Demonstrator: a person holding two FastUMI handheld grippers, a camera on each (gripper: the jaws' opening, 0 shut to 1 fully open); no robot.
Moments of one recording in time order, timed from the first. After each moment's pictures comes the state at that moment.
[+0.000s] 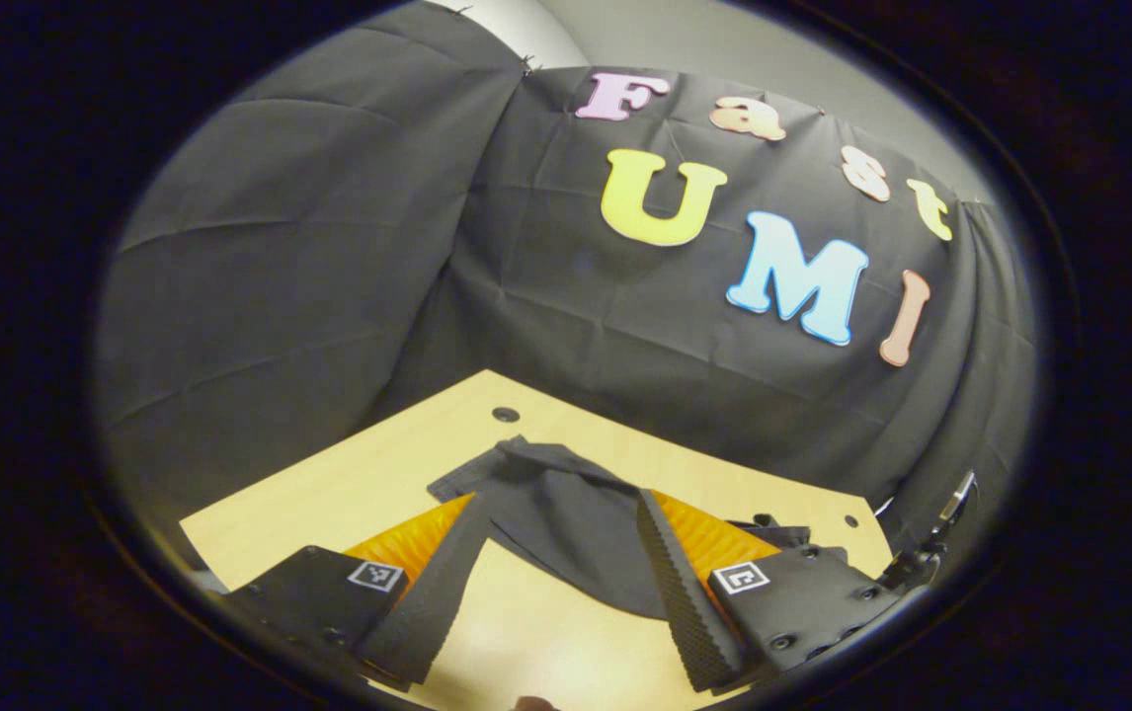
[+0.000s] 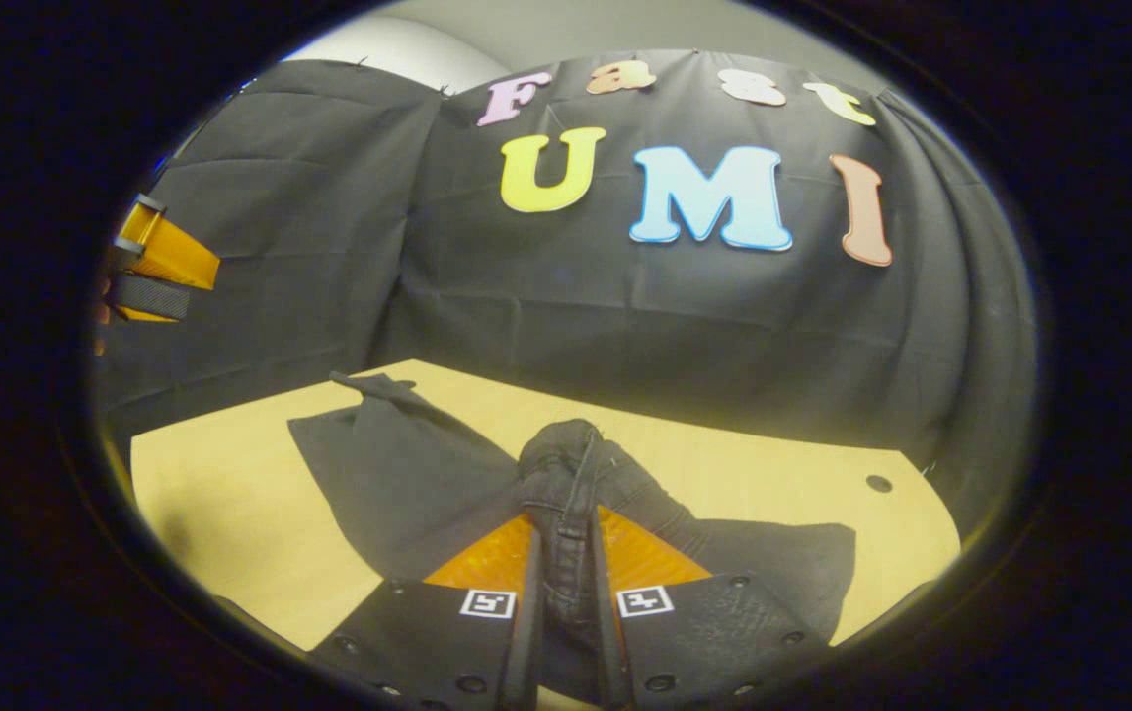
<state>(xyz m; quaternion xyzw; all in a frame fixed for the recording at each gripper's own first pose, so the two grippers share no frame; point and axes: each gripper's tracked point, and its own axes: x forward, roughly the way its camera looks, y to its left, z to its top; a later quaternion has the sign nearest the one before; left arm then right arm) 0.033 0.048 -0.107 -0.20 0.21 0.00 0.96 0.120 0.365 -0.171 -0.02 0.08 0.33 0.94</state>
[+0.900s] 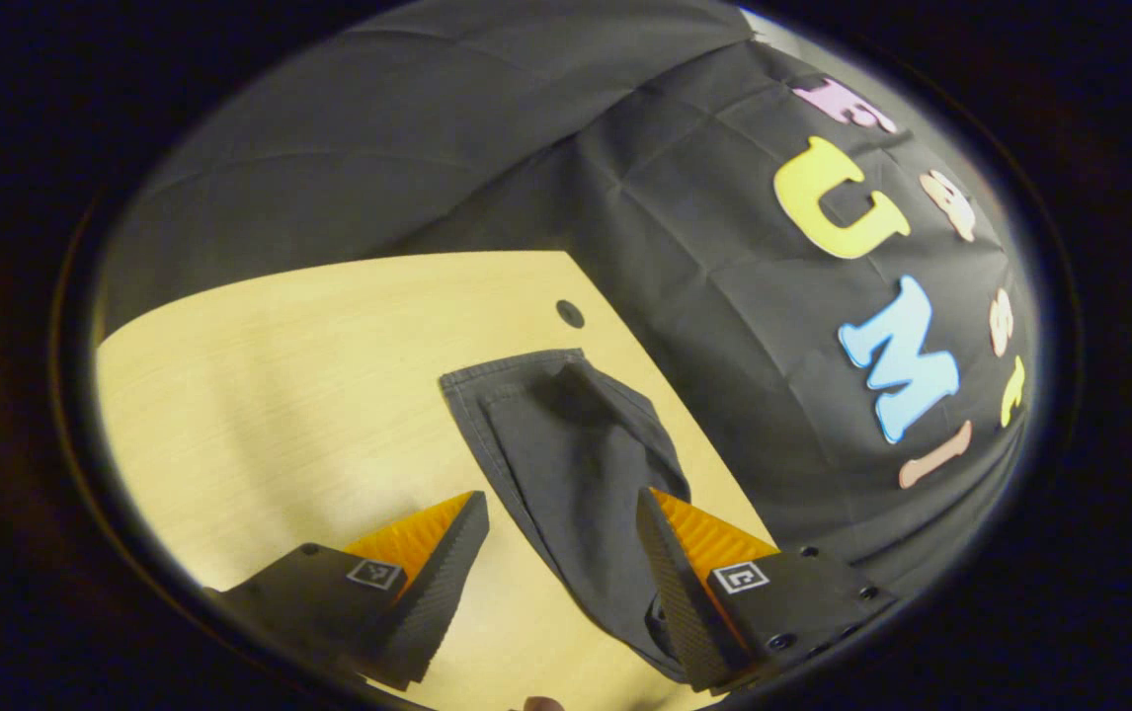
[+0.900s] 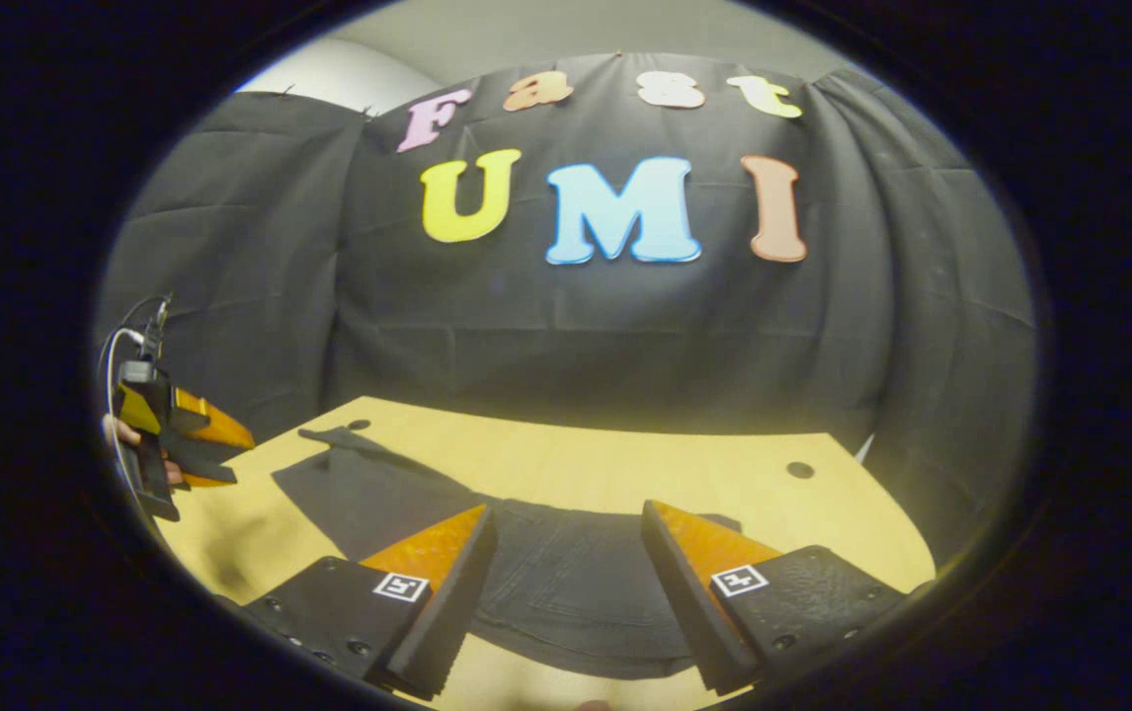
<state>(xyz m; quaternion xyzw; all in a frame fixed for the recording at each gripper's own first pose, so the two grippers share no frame) 0.122 0.110 -0.246 -0.45 0.33 0.05 0.83 0.099 0.251 -0.081 0.02 0.07 0.19 0.98</state>
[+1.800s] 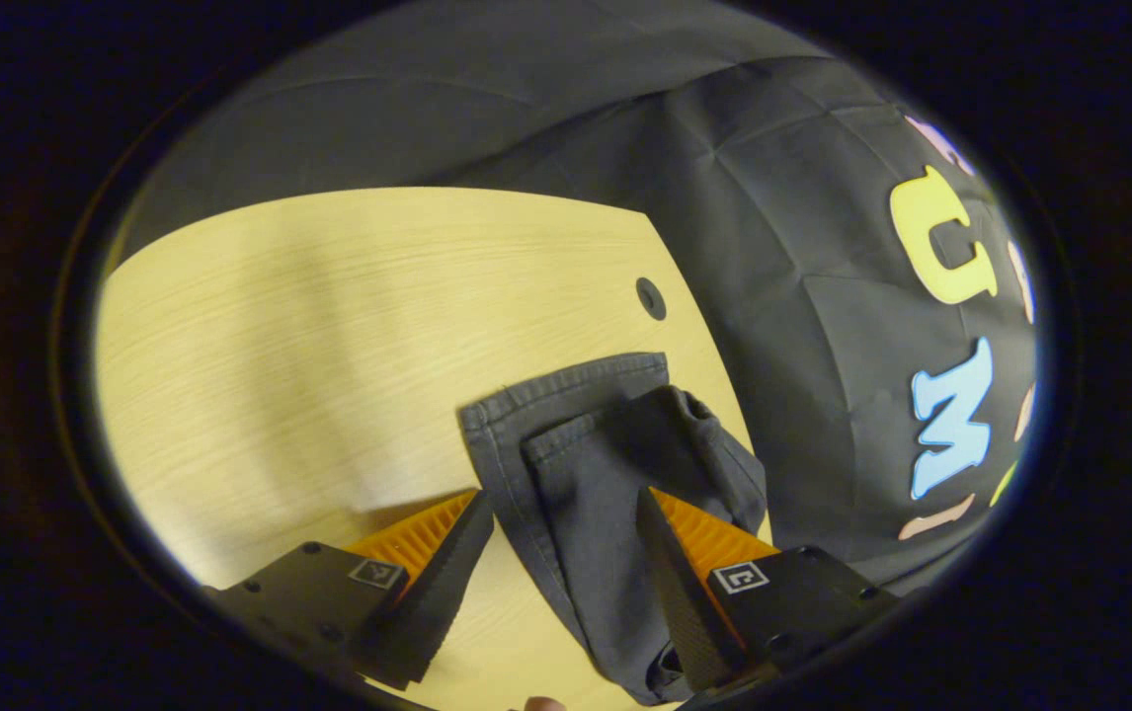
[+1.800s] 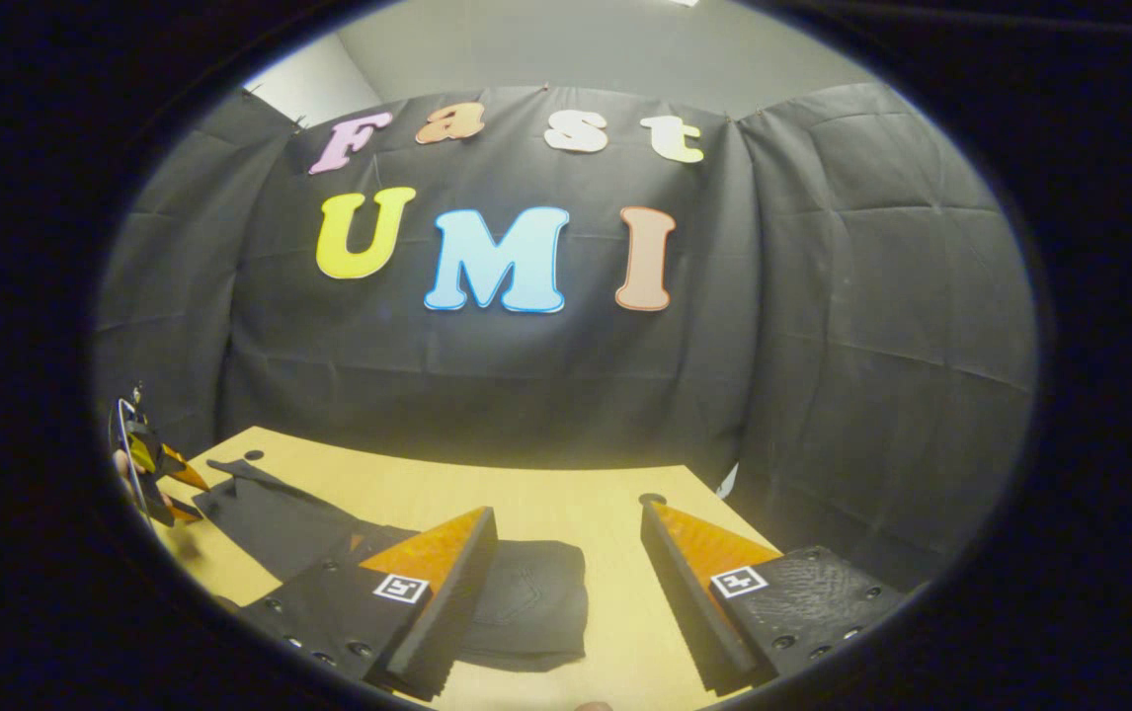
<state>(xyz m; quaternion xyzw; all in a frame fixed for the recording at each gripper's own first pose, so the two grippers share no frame) 0.202 0.141 -0.332 -0.52 0.39 0.07 0.76 0.089 0.161 -0.041 0.02 0.06 0.05 1.00</state>
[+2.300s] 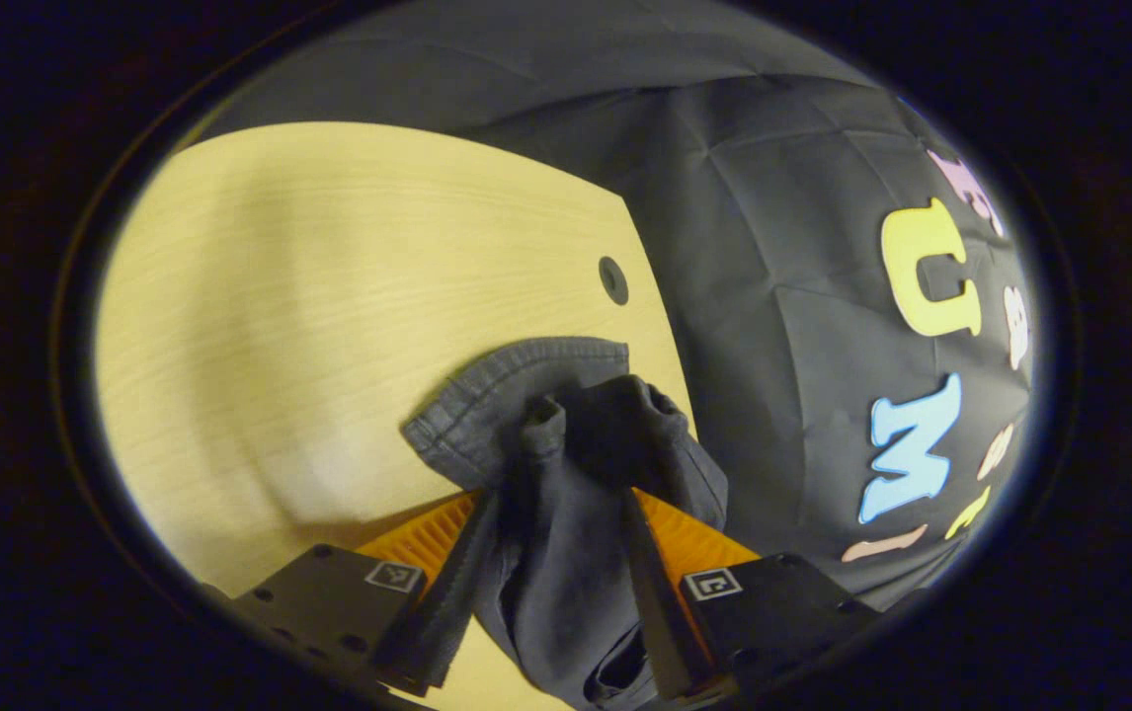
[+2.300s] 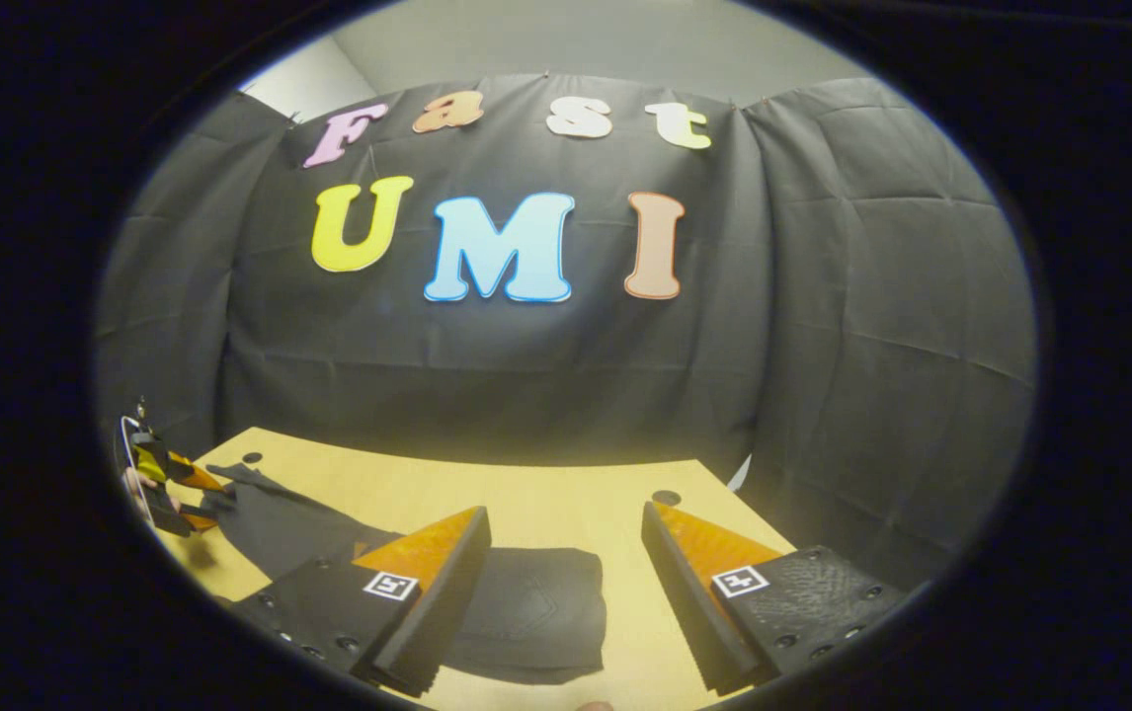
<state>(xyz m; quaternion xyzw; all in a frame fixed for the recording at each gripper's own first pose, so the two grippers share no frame) 0.235 0.095 -0.334 -0.59 0.37 0.03 0.72 0.113 0.171 -0.047 0.02 0.08 0.06 0.99</state>
